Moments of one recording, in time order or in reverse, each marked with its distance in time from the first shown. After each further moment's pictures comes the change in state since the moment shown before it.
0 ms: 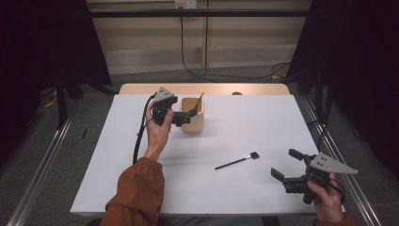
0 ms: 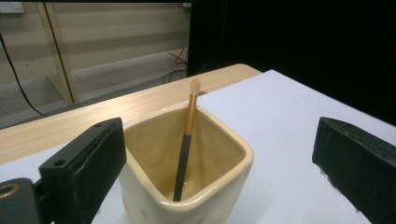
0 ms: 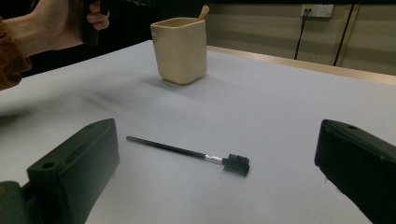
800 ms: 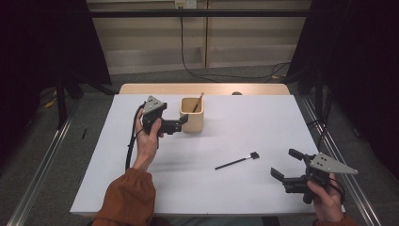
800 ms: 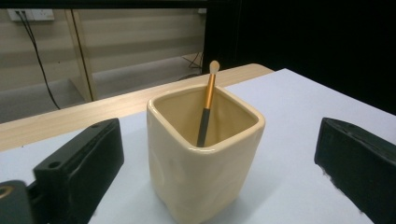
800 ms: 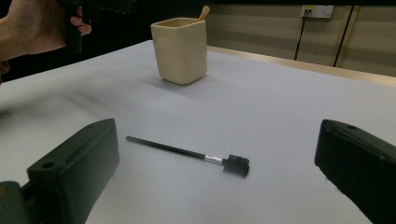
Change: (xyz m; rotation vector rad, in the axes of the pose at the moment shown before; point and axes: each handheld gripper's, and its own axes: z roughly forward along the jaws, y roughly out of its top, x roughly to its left) left arm 0.003 -0.022 -0.034 -0.045 0.059 -0.004; right arm 0.000 0.000 0.000 -0.002 0.000 -0.004
